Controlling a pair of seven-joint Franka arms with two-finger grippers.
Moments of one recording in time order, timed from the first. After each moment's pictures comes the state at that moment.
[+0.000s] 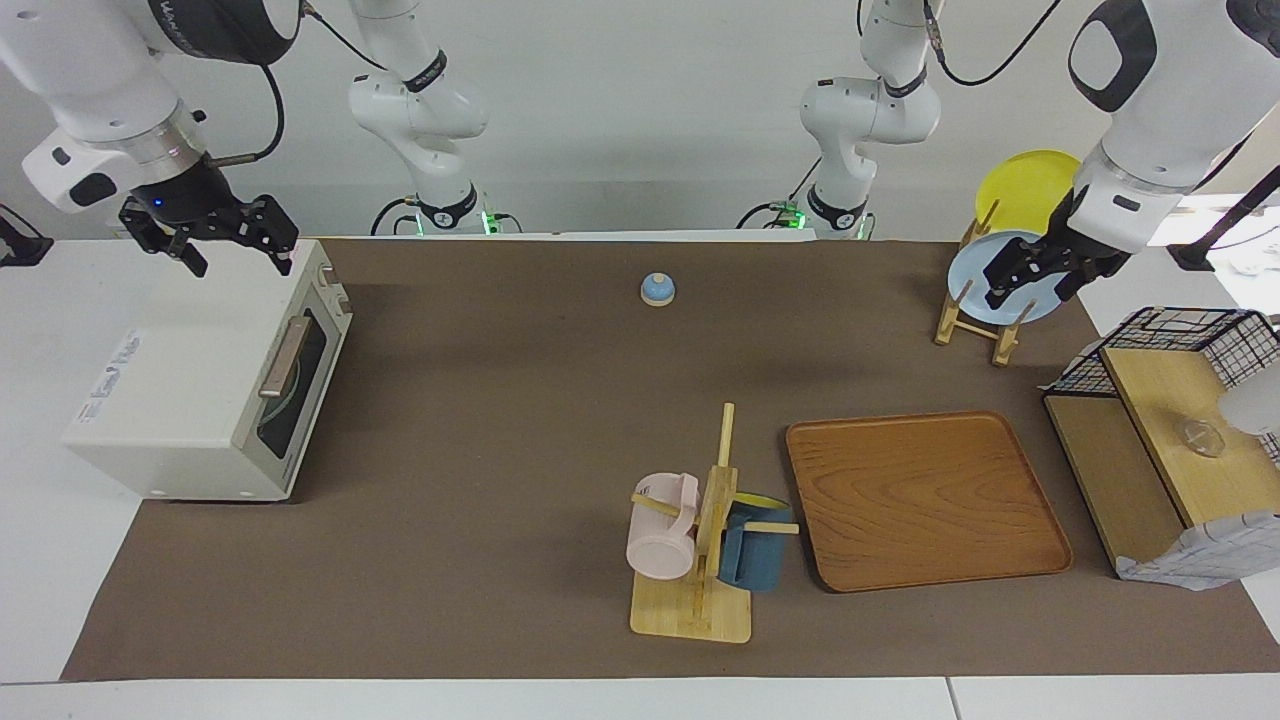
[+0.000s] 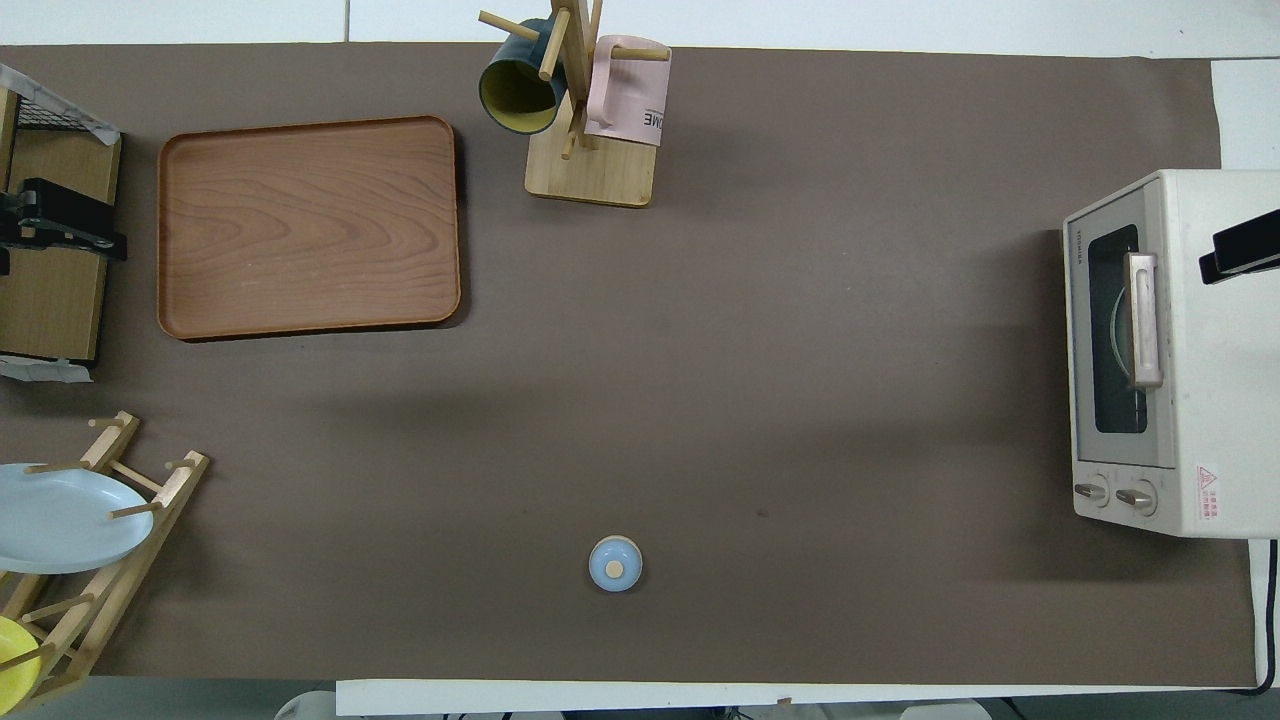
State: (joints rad) left arm -0.26 0.02 0.16 -1.55 -0.01 1.54 -0.09; right arm -0.12 0.04 0.02 -1.47 -0.05 1.45 -0.14
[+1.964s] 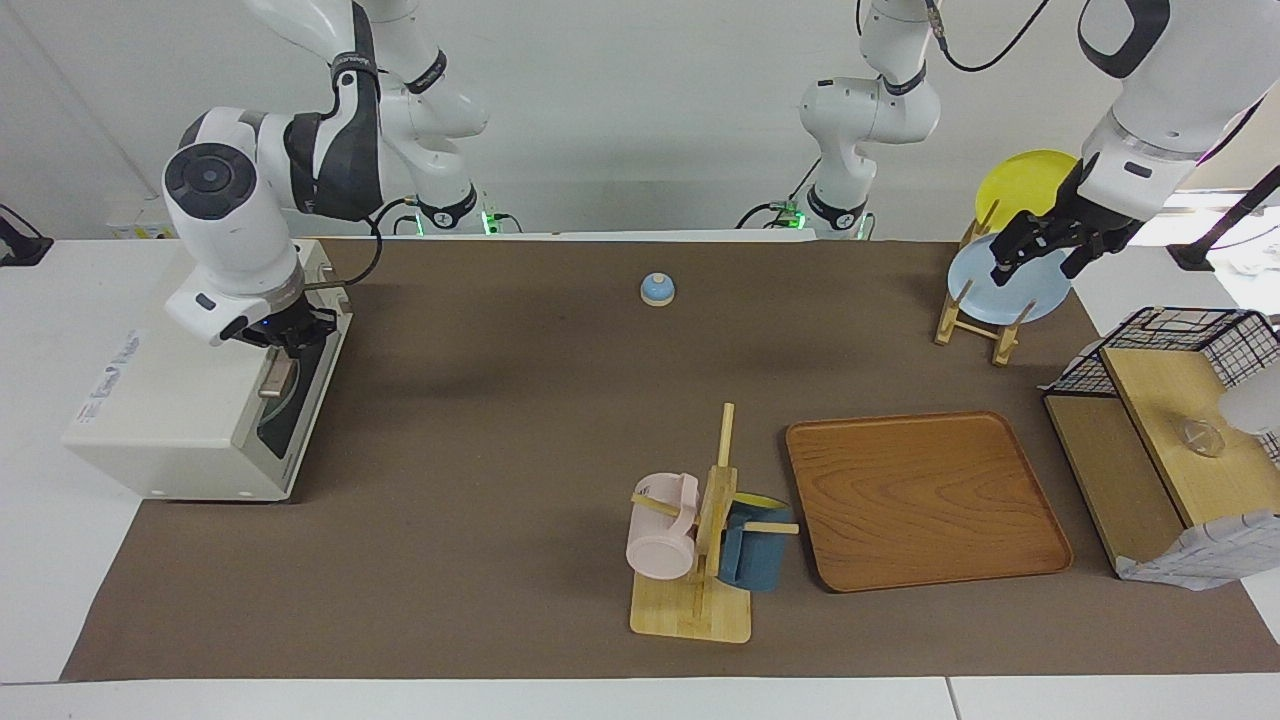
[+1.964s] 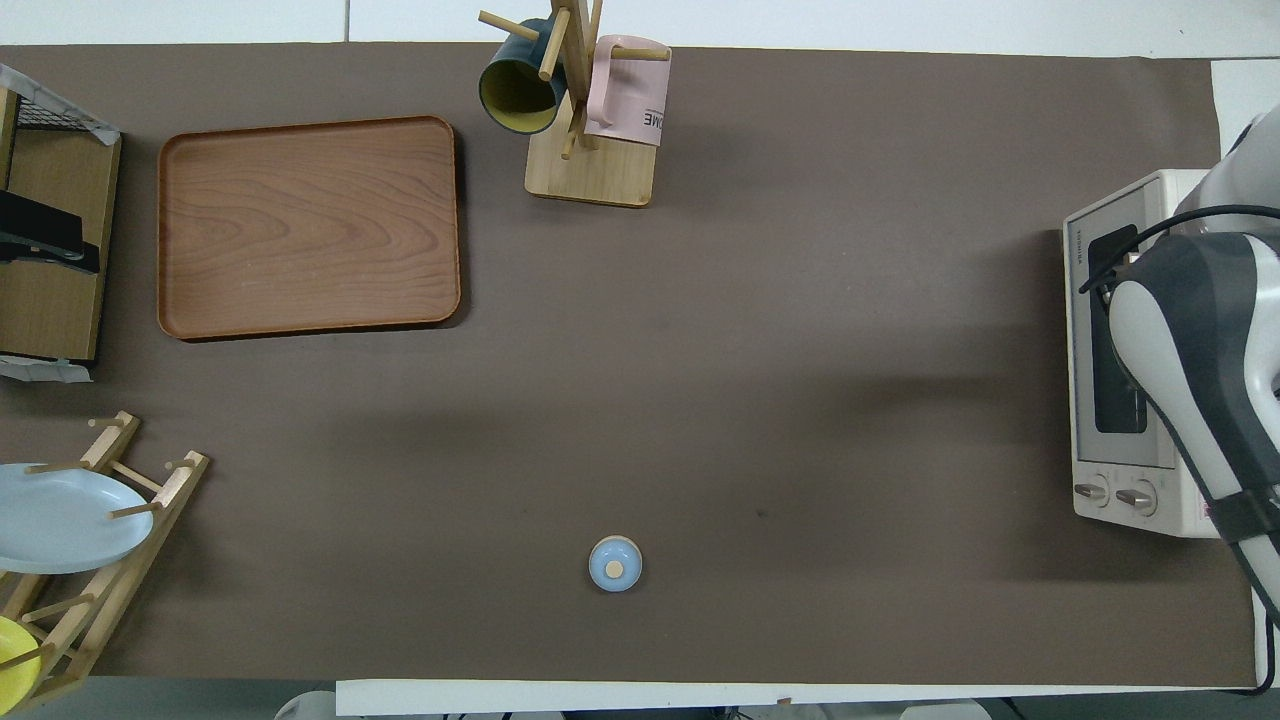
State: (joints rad) left arm -0.25 -0.01 0.18 -1.55 -0.01 1.52 -0.09; right arm -0.09 0.07 0.04 -1.84 -0.27 1.73 -0.16
